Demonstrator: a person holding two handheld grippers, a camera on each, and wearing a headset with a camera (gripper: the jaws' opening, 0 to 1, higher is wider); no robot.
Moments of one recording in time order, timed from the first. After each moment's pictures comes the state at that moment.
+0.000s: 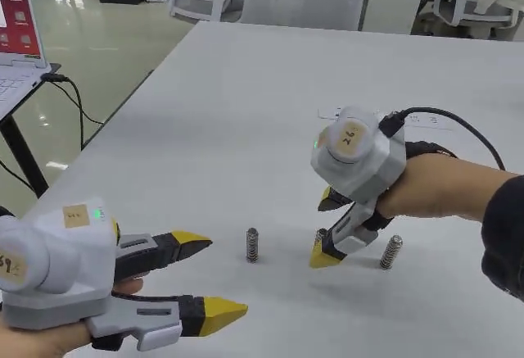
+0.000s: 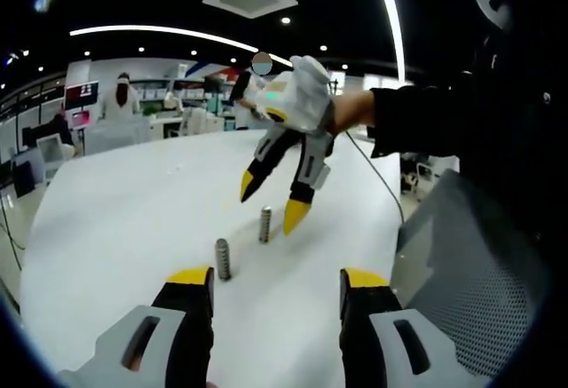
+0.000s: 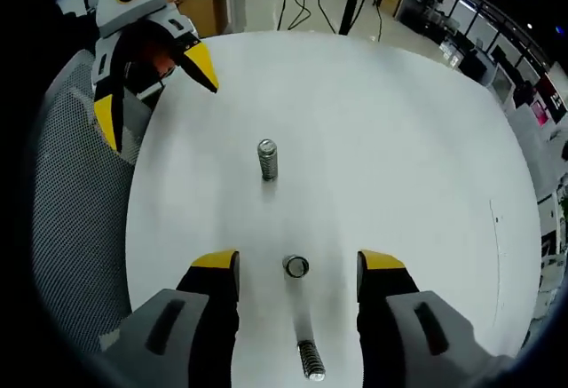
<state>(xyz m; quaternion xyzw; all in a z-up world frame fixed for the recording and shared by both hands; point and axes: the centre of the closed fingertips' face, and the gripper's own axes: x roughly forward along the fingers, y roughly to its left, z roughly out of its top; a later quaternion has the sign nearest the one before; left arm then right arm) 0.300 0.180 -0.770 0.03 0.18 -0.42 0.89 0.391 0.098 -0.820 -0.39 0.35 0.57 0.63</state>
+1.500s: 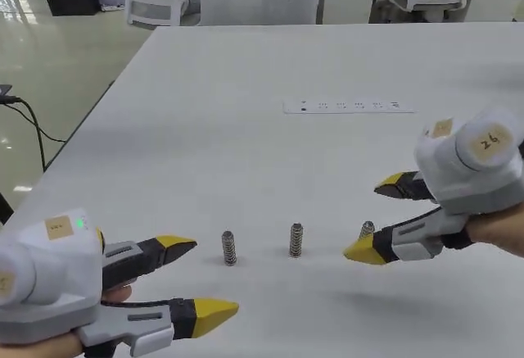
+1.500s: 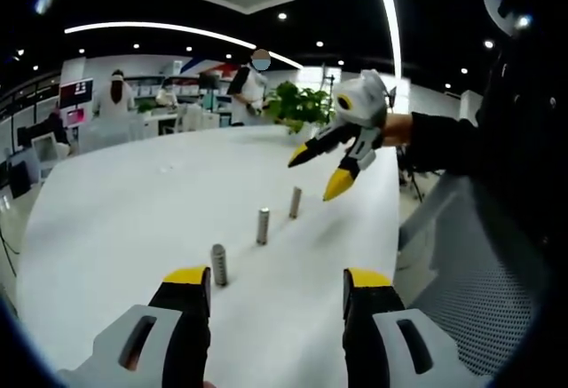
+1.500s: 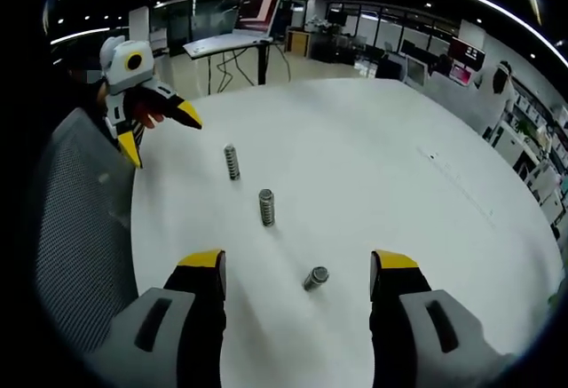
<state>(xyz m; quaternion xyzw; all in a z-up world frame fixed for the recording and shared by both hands) 0.309 0.171 -0.774 0.04 0.19 -0.43 0.88 0.382 0.013 -0.787 -0.23 0.29 0.47 0.80</state>
